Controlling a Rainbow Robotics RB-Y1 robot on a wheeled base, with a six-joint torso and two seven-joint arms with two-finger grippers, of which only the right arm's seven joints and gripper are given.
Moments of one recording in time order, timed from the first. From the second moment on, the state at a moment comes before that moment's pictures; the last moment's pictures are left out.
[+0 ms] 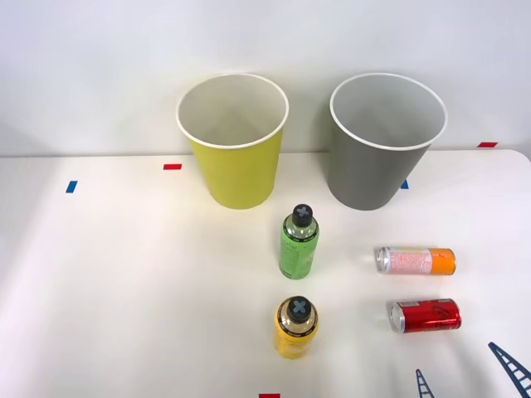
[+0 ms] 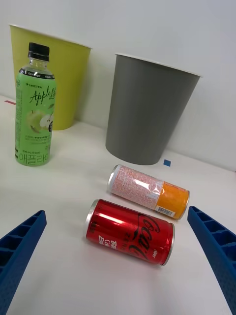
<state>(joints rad) 0.89 -0.22 -0.02 -1.77 0.43 -0.92 1.27</state>
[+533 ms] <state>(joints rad) 0.89 -0.21 0.01 -1.76 0.33 -0.81 1.29</state>
